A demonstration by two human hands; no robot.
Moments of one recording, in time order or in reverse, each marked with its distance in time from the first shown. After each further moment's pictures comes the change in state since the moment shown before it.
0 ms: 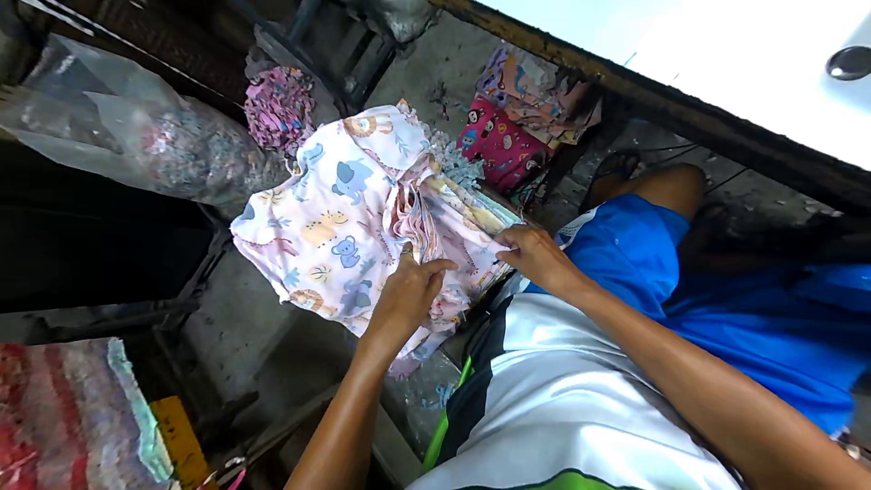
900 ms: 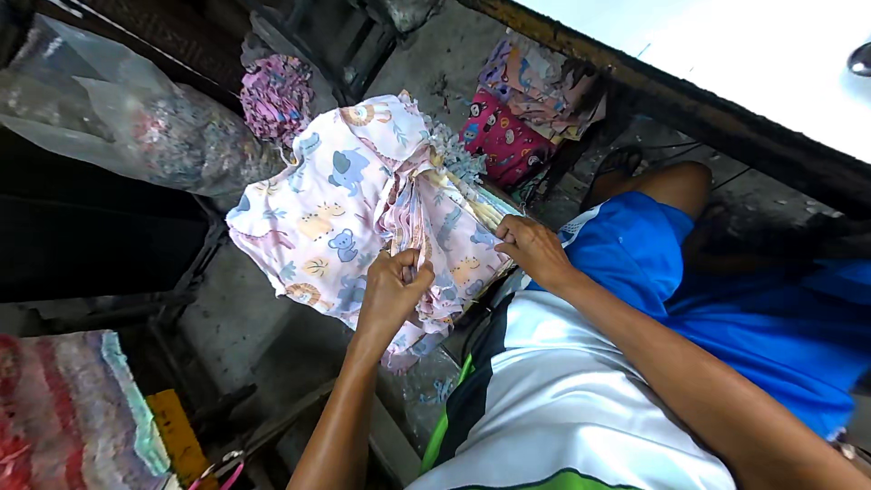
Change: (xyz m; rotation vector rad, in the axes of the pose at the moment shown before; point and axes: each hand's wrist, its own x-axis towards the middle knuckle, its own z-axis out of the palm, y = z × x) left_hand -0.010 -0.009 -0.007 -0.310 0.242 -0.121; right_hand 0.015 0.019 0.016 -0.154 0.091 0.002
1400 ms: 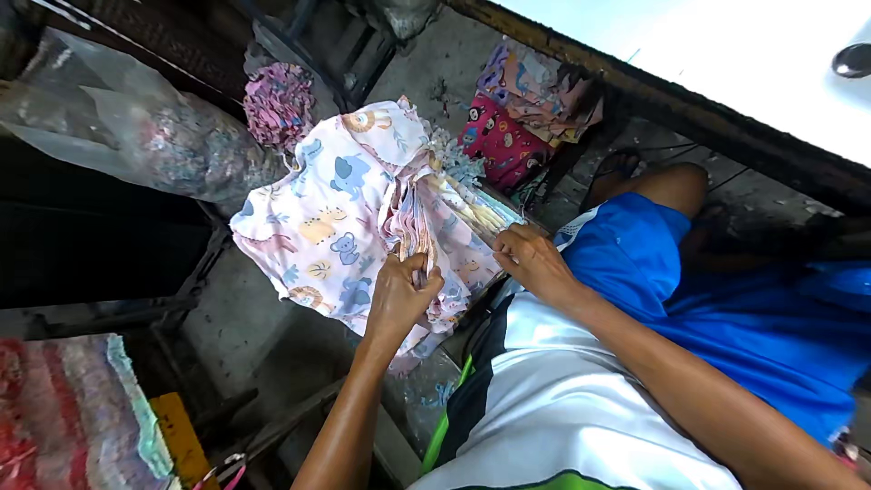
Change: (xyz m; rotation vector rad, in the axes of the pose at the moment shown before) left_hand 0.000 0.000 0.010 0.125 -0.013 0.040; right_hand -0.019 -0.010 -0.002 0.014 0.040 -0.148
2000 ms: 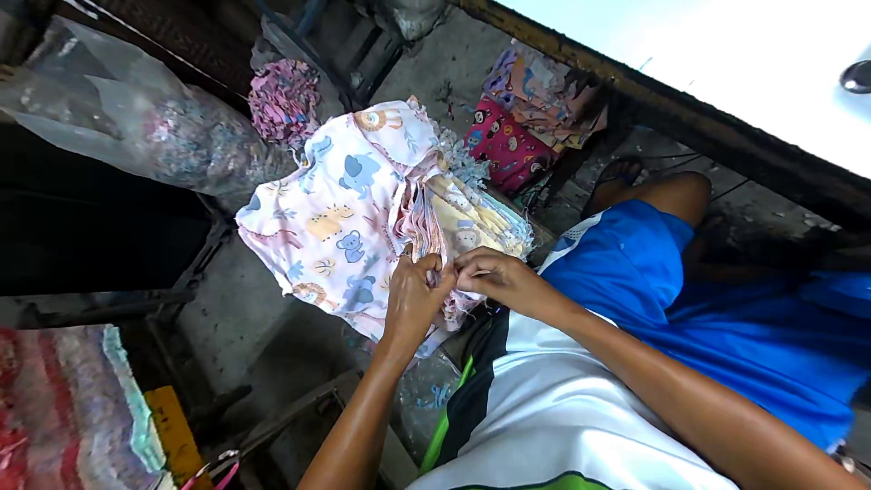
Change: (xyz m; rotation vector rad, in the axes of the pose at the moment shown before) left_hand -0.002 0.006 0.018 -0.053 0.071 -0.008; right_hand 0.001 -0.045 0.002 0.698 -0.254 0.047
